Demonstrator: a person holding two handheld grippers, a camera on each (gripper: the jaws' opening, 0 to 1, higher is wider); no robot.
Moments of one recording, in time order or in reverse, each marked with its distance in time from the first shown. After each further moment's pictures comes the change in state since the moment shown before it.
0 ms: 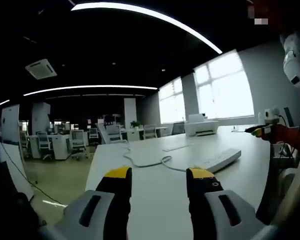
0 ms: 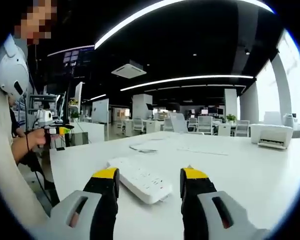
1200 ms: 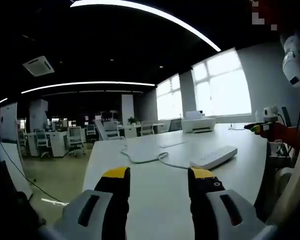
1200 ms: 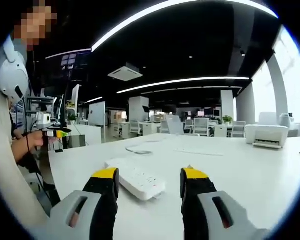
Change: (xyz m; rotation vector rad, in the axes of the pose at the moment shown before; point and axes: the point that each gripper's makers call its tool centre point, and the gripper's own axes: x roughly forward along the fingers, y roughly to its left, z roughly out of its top) left arm -0.005 -0.006 -0.004 -0.011 0.031 -0.025; right arm -0.020 -0.010 0.004 0.007 -0.022 -0.030
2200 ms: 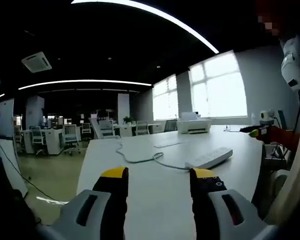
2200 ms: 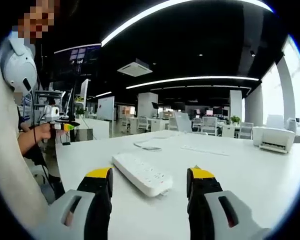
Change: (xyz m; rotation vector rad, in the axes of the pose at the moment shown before) left arm 0.000 -0.004 0.001 -0.042 -0.009 -0.048; right arm 0.001 0.015 -0.008 -0.036 0.034 0.088
